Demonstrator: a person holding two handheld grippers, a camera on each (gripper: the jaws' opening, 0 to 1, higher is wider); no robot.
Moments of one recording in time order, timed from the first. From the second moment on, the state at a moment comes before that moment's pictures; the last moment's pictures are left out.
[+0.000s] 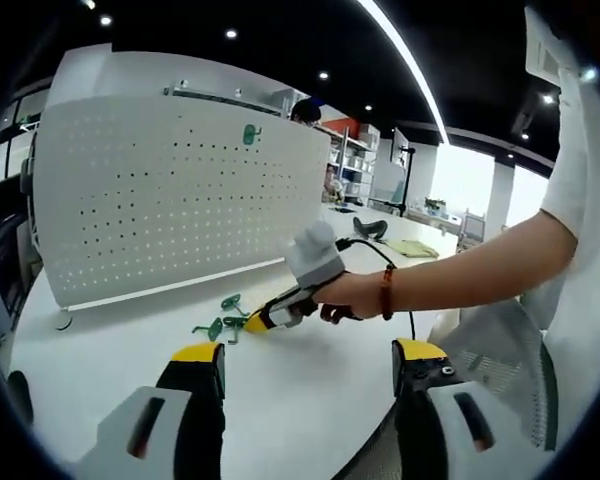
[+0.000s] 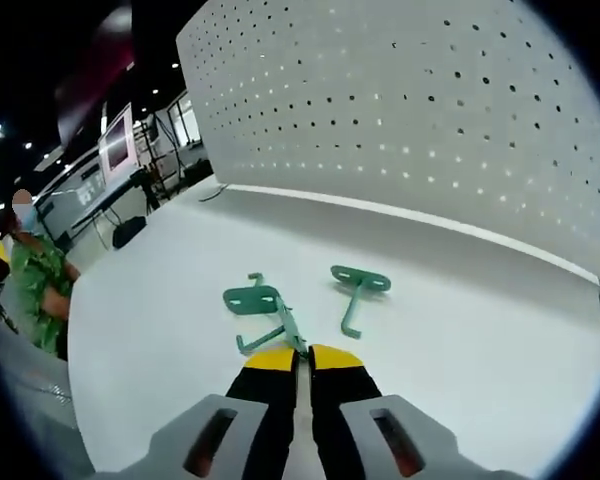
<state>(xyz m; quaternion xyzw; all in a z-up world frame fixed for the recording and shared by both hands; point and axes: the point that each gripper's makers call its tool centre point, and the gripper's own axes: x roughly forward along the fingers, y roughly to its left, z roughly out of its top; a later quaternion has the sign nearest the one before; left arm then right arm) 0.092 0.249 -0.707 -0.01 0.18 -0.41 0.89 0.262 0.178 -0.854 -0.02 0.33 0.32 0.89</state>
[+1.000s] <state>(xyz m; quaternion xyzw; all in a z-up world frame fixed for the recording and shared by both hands) 0.088 0.232 -0.691 0.00 0.17 -0.44 0.88 0.243 0.153 -0.809 0.12 0.30 0.27 0.91</state>
